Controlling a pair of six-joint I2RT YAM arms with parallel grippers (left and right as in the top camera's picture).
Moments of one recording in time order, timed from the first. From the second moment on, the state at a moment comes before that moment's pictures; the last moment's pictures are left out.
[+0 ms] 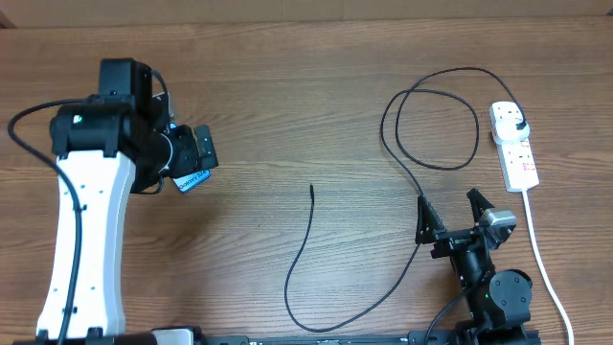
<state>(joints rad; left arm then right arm) 0.02 1.51 1.57 -1.40 0.14 -0.31 0.15 0.01 0.02 -0.04 -0.04 0.22</state>
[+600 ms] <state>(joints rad) 0.05 1.94 1.98 -1.59 0.03 -0.45 0.15 0.01 0.02 -0.03 -0.04 0.22</state>
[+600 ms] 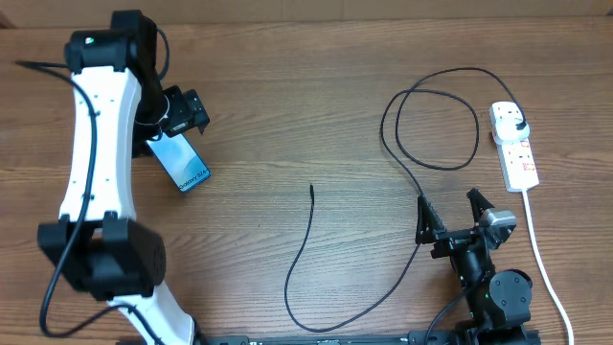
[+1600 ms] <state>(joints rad) 0.05 2.21 1.98 -1.38 -0.11 -0.50 0.15 0.01 0.02 -0.03 -0.04 0.22</state>
